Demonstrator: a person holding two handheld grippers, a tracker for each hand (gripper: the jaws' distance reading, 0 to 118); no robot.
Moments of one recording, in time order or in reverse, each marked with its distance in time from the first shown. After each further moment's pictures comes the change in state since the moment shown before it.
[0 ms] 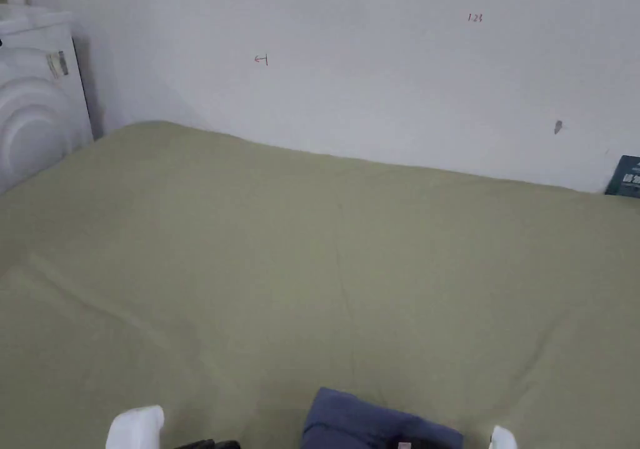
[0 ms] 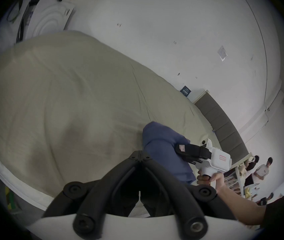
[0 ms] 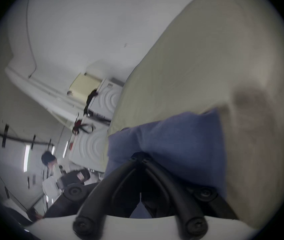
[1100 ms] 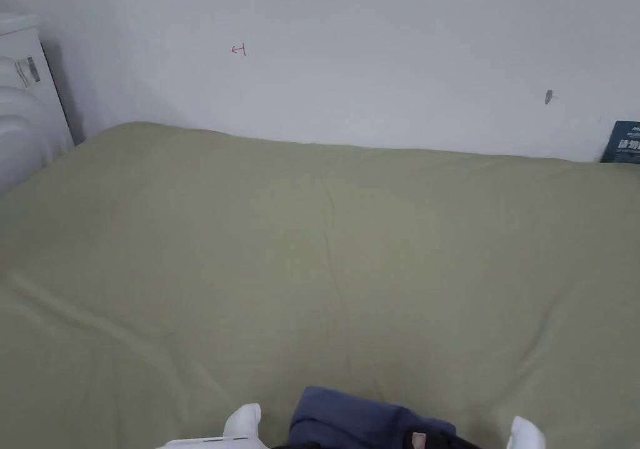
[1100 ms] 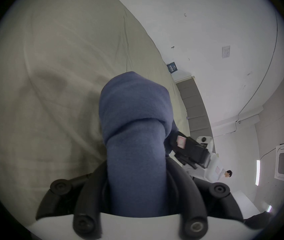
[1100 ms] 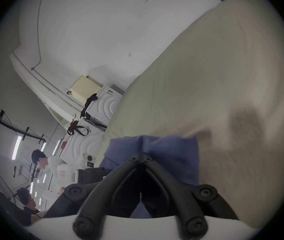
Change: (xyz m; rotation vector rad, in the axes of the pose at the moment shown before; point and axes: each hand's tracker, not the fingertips) left arm -0.001 0.005 -0.127 -0.320 -0.282 0.221; right arm -0.028 -0.006 0.020 0.088 -0.019 0.189
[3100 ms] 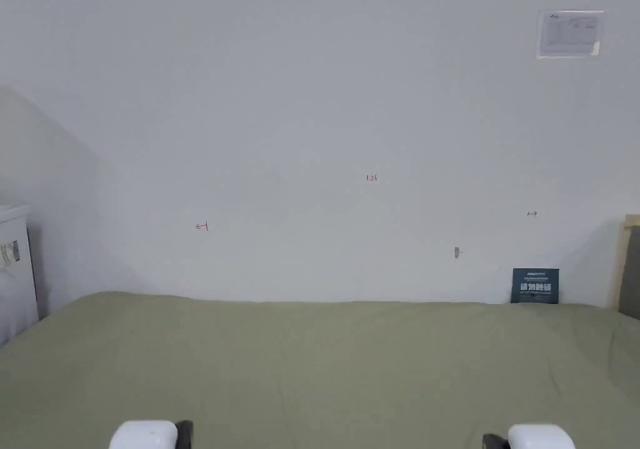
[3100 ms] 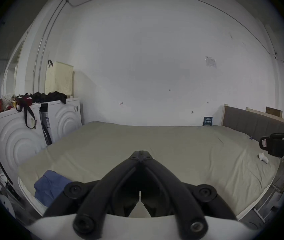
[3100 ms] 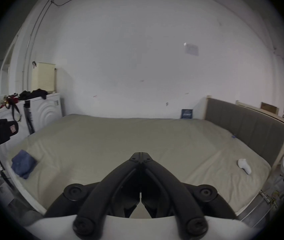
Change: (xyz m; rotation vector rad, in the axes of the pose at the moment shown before) left arm 0.202 -0.083 0.138 0.878 0.673 -0.740; right arm -0.206 0.000 0.143 0.515 -0.785 0.700
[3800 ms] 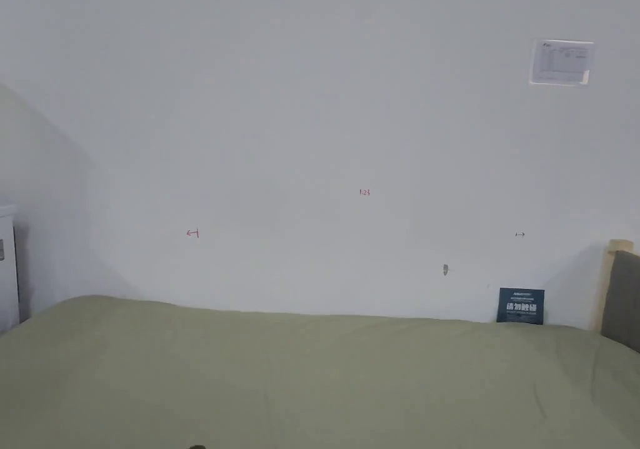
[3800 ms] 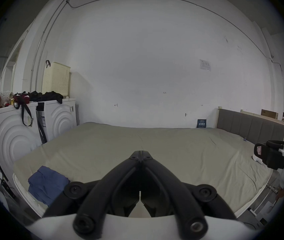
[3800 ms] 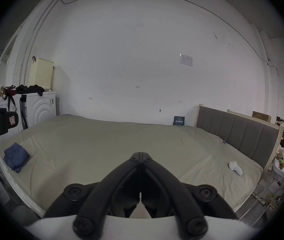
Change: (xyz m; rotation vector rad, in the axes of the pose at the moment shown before) left arm 0.014 -0.002 0.013 0.030 -0.045 0.002; right arm -0.019 -0.017 0.020 0.039 -0.034 0.050
